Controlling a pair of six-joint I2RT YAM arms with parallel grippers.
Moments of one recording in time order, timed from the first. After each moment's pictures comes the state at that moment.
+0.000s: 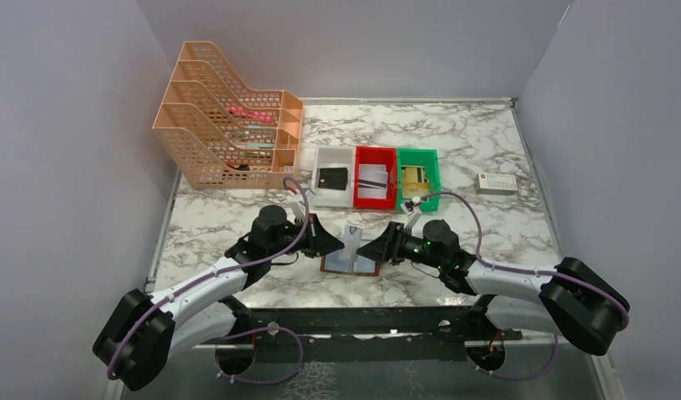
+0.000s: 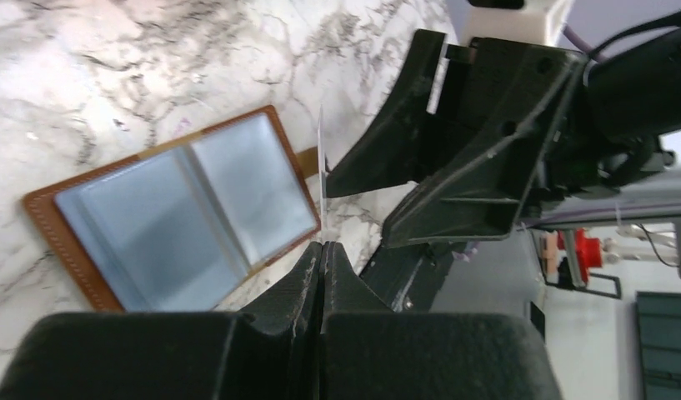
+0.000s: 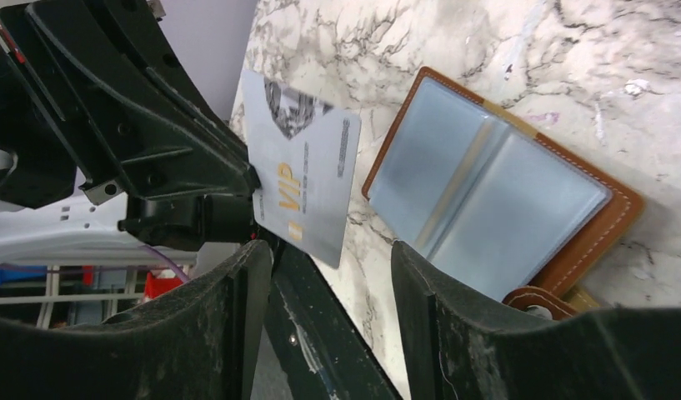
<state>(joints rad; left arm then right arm) -0.63 0.99 0.35 0.28 0.47 -0.75 0.79 1.15 0.23 0.65 -0.29 0.92</state>
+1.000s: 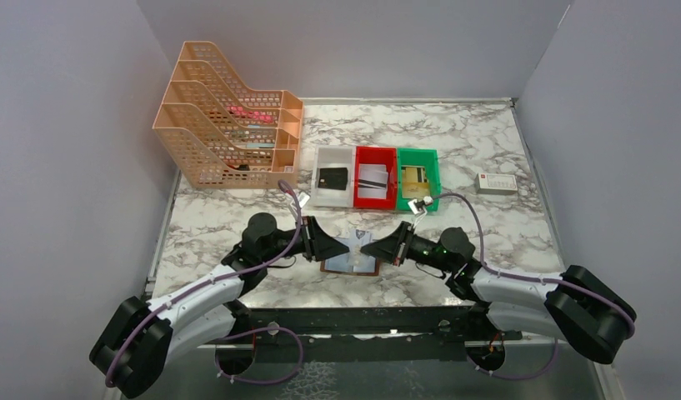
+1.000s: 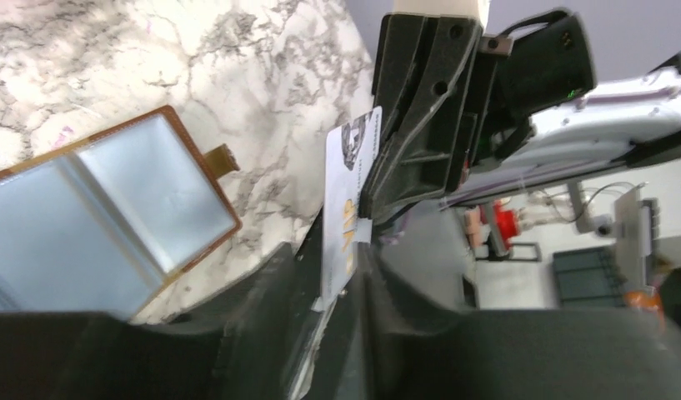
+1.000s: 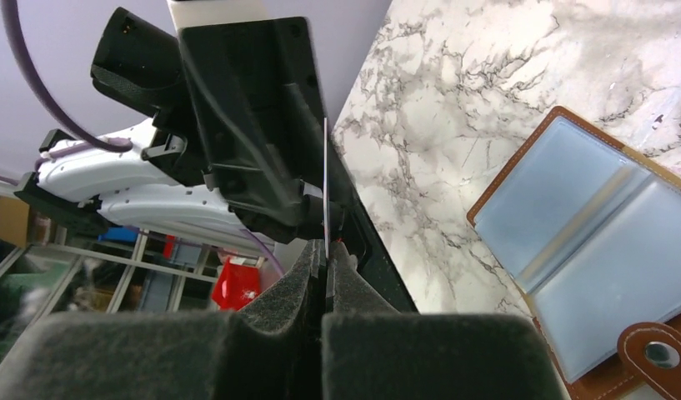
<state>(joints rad) -0.63 0.95 0.26 0.53 0.63 -0.91 0.78 1.13 0.16 0.96 -0.39 1.04</state>
